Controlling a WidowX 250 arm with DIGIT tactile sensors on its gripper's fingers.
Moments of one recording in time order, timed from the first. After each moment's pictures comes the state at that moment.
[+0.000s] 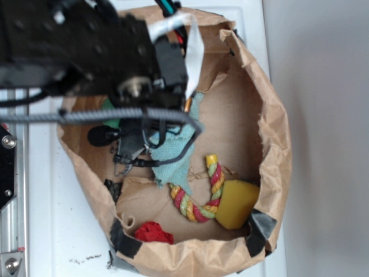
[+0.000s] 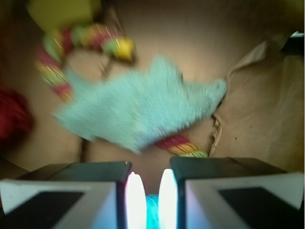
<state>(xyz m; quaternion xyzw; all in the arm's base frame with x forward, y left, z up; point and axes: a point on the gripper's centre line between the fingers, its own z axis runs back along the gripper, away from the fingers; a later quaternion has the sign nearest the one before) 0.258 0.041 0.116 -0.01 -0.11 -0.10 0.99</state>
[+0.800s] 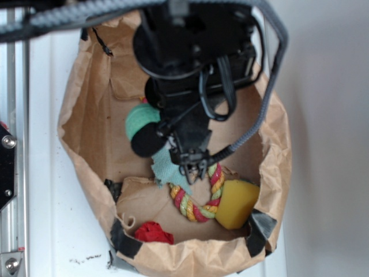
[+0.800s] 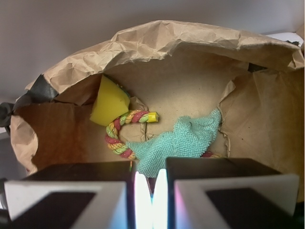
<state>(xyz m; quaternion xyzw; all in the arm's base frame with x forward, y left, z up) 0.281 0.036 0.182 -0.09 -0.13 0.09 0.98</state>
